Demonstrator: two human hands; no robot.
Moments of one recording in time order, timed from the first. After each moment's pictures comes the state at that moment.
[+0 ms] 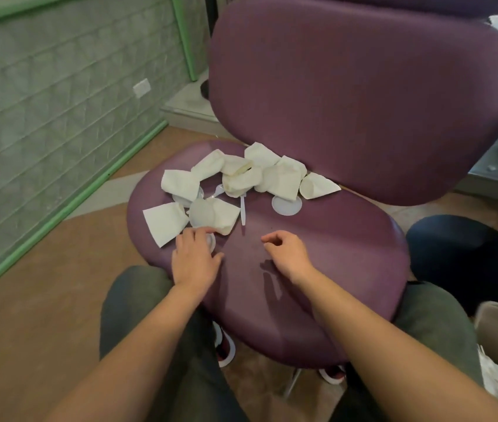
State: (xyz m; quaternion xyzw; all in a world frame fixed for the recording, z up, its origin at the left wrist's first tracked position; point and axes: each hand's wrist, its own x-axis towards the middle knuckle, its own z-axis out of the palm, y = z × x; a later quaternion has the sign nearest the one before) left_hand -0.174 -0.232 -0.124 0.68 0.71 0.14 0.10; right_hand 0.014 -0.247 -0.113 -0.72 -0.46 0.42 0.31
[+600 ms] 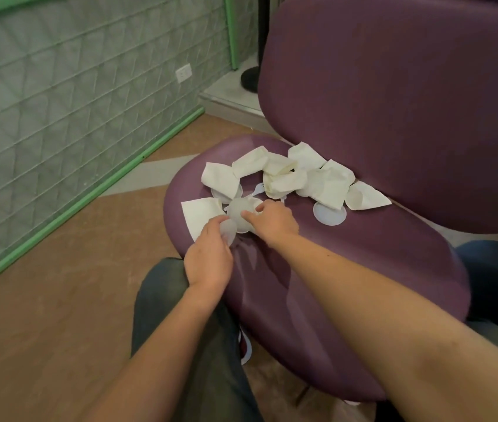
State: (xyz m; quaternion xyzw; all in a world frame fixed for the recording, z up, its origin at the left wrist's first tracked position) left_hand -0.203 -0.229 -0.104 0.61 0.75 0.25 0.12; right_hand -0.079 -0.148 -0.103 -0.73 -0.60 0.31 0.15
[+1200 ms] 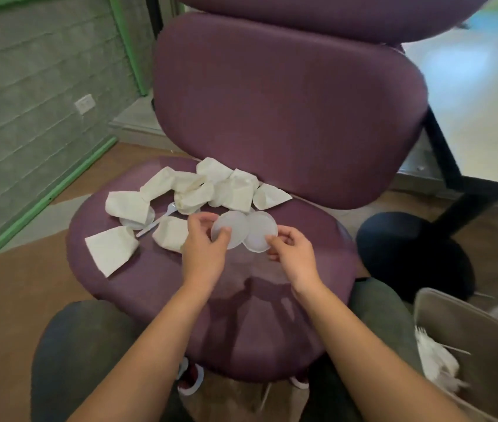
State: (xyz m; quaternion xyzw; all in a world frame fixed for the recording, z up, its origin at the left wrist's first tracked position) left_hand -0.079 -0.230 -0.068 0.56 0.58 0.44 0.39; right_hand 0.073 -0.268 -0.086 -0.65 -0.28 0.44 0.55
